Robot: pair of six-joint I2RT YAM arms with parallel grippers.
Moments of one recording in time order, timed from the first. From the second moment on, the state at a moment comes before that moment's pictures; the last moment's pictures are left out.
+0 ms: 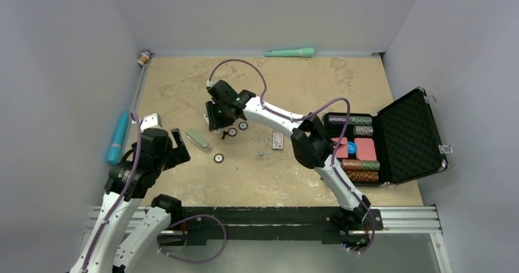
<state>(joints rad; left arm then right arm) -0.31 0.60 0.87 -1.09 -0.34 -0.57 0.91 2.38 2.14 -0.66 -0.10 0.54</state>
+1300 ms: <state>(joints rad) -0.31 0.64 0.87 -1.08 -0.30 -0.51 0.96 2.37 2.21 -0.72 -0.01 0.49</state>
